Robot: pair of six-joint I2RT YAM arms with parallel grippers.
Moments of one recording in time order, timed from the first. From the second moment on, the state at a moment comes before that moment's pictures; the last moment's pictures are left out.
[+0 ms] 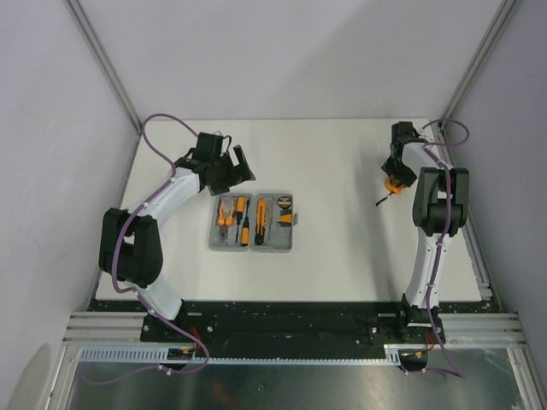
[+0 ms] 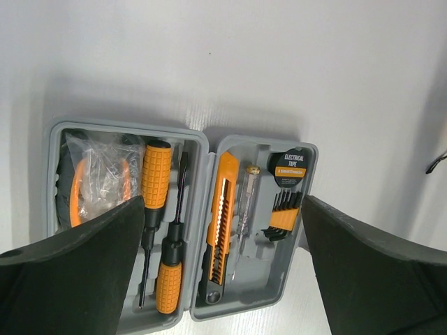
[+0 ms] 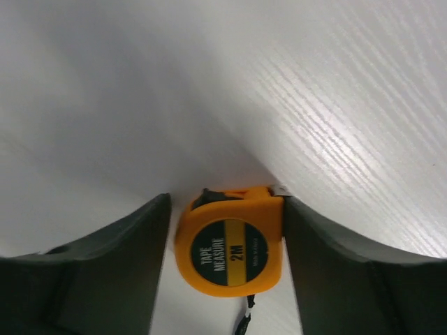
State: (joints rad) left arm -0.28 1.67 1.27 -0.46 0.10 -0.62; right arm -0.03 2.21 1.70 -0.61 0.40 0.67
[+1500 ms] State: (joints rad) left arm -0.28 1.67 1.24 -0.47 0.14 -0.62; right arm 0.44 1.93 1.40 -0.58 -0.19 -0.09
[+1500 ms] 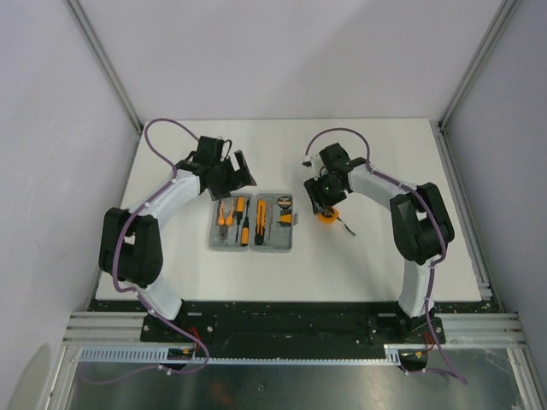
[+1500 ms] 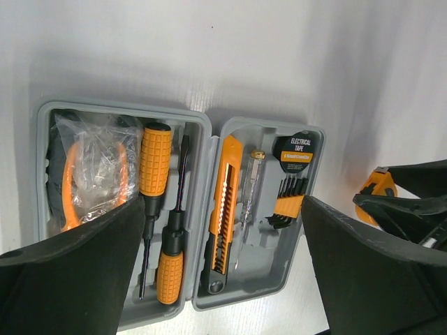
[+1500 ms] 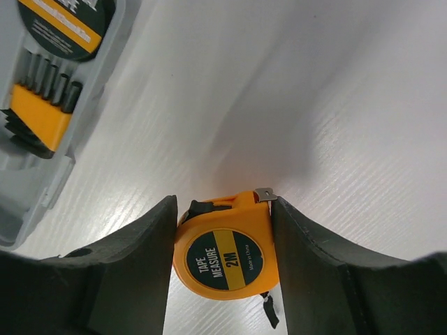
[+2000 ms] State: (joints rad) left arm -0.28 1.67 1.24 -0.47 0.15 -0.62; right arm 0.51 1.98 1.39 -0.59 -0.14 -0.14
